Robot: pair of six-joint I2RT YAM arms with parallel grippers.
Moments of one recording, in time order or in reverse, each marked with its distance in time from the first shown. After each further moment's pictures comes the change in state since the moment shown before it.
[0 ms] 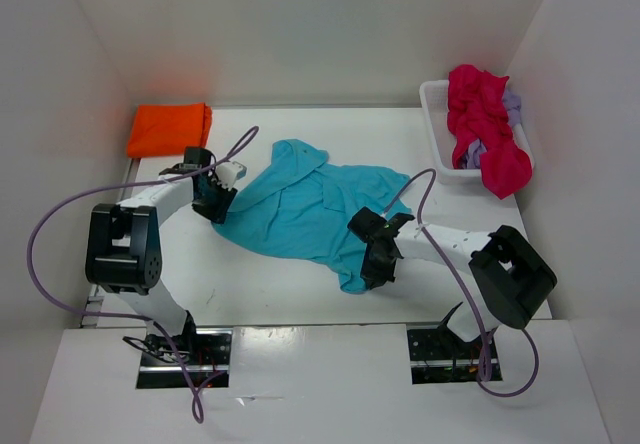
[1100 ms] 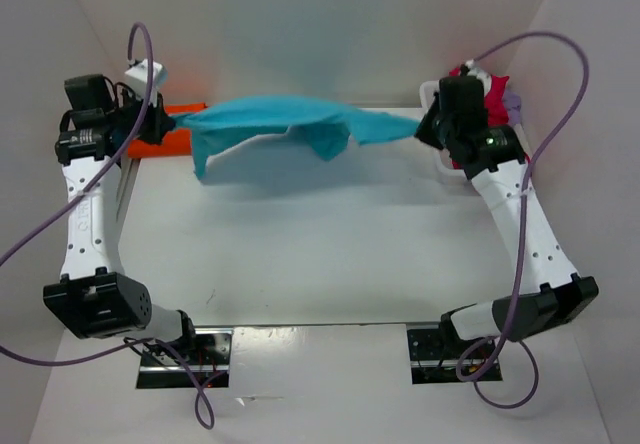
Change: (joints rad) left arm 0.289 -0.264 0.603 -0.174 0.395 -0.087; right arm -0.470 -0.094 0.957 -0.109 0.233 -0.465
